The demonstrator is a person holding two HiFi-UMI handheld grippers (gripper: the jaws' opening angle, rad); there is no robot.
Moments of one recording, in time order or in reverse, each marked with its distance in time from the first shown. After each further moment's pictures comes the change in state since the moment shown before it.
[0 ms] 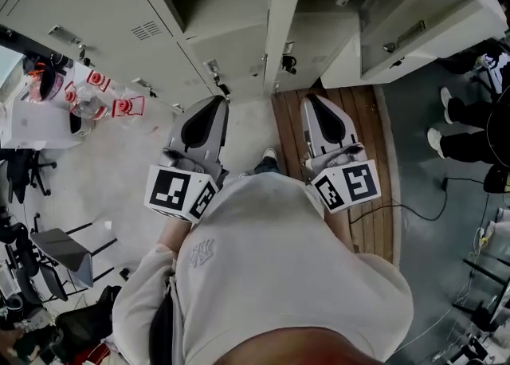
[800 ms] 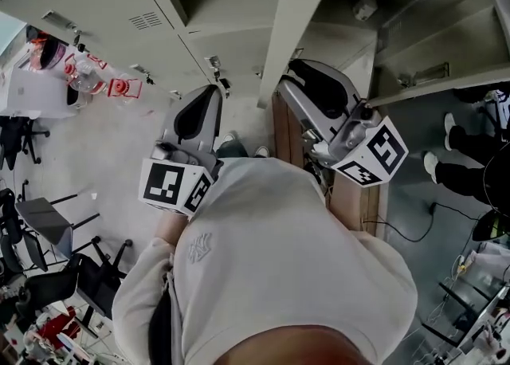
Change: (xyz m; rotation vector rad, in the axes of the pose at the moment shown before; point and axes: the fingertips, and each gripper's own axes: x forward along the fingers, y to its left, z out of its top) left arm 0.040 0.034 -0.005 -0.025 -0.011 0.161; right arm 0.074 0.013 0.061 0.080 -0.108 0.635
